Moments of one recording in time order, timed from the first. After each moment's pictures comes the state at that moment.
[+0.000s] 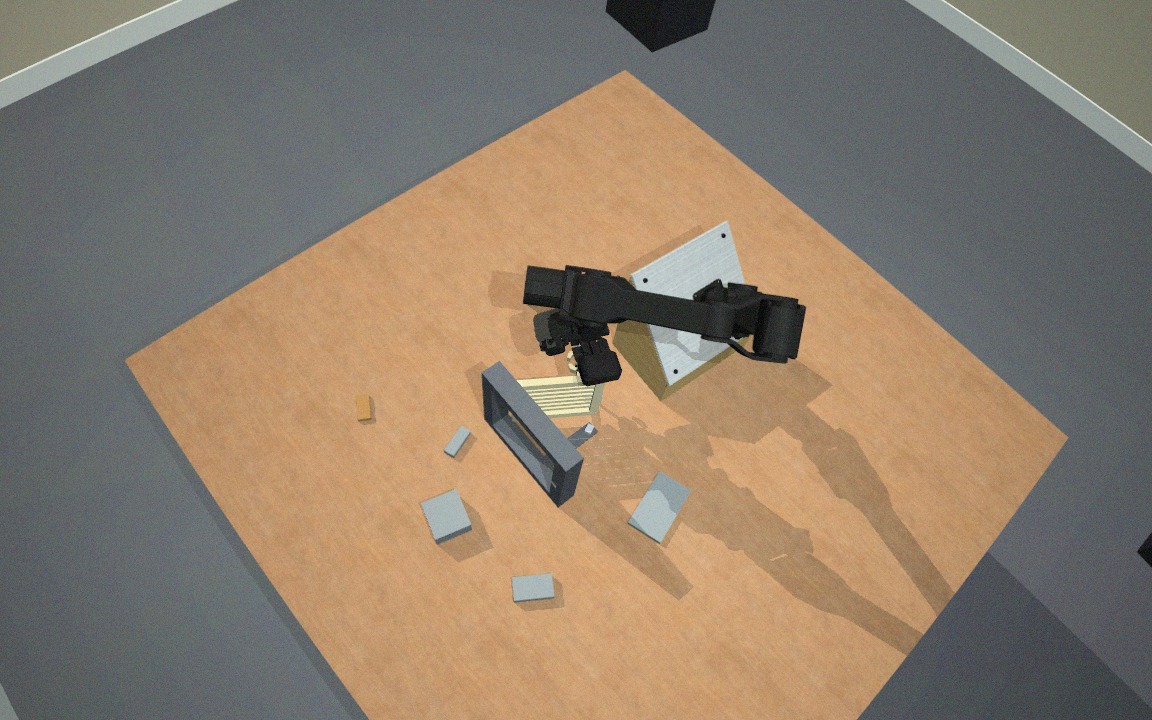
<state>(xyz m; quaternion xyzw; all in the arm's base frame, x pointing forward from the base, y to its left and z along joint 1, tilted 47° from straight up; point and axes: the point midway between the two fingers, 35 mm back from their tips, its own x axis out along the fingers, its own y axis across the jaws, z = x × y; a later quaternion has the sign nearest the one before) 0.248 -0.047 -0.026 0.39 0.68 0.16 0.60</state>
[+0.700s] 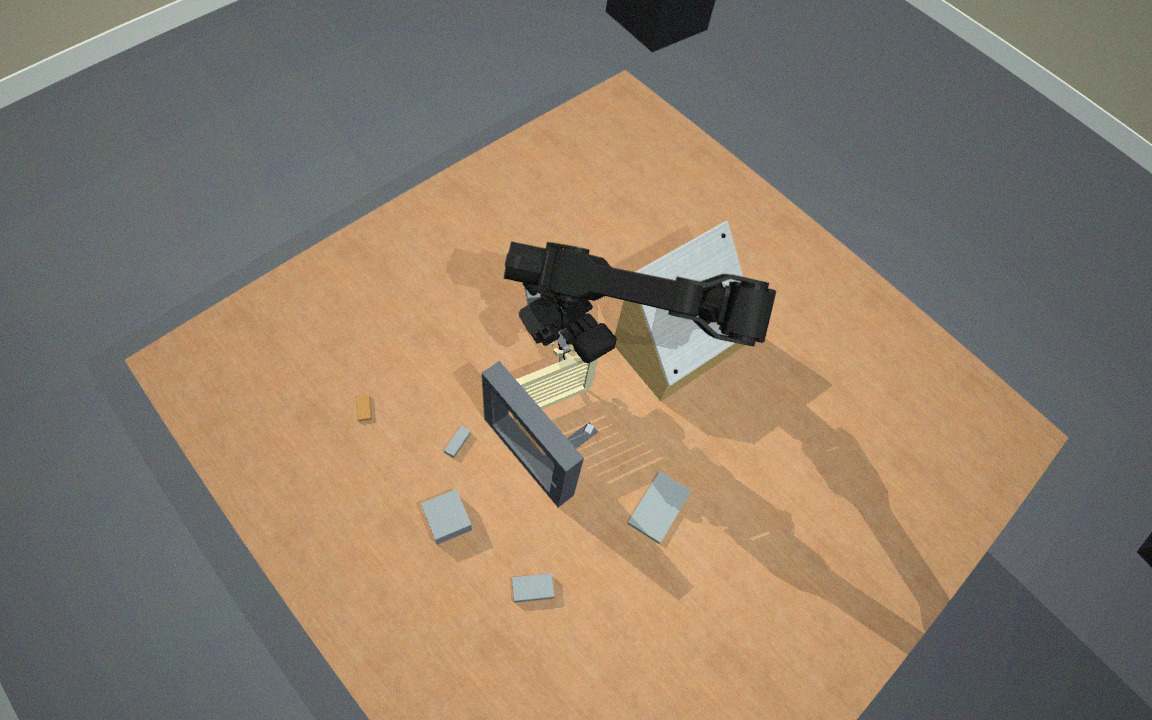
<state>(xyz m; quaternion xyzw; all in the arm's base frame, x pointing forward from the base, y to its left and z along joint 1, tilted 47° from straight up) 0.252 -0.079 -0.059 0.28 0.64 0.27 0.66</state>
